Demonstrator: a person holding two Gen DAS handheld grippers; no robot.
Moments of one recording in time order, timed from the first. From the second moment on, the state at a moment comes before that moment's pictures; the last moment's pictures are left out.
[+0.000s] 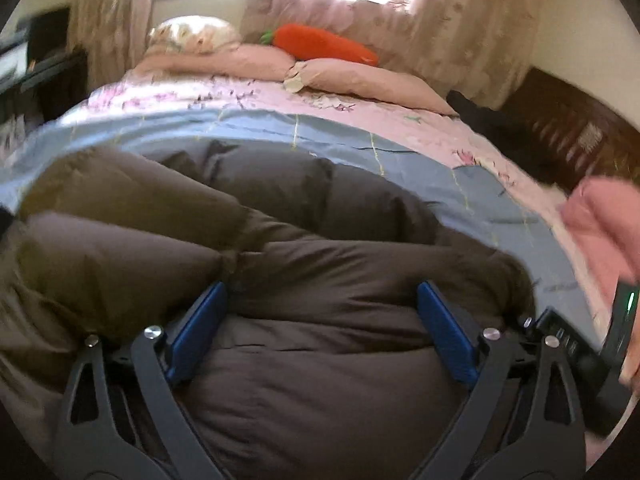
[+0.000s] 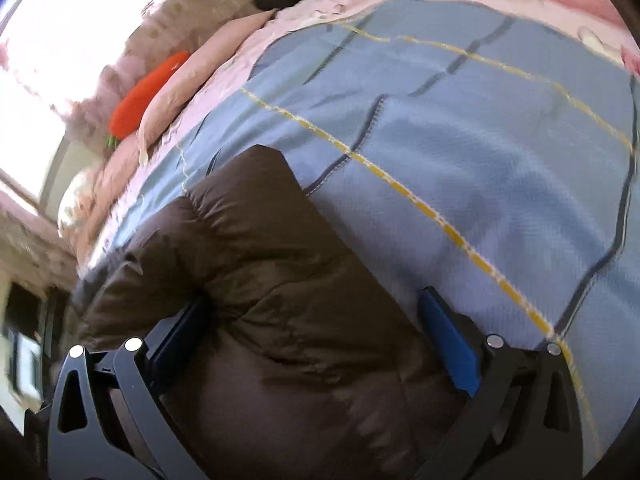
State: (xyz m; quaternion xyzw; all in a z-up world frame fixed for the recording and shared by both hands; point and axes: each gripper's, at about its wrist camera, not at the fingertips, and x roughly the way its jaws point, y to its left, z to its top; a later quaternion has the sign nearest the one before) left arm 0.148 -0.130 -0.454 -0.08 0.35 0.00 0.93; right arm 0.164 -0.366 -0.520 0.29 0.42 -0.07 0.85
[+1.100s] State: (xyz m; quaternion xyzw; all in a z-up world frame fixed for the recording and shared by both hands) left arm 0.101 0.040 -0.387 -0.08 0.31 0.04 0.95; right arm 0.143 -0.299 -0.454 0.29 0.40 -0.17 0.85
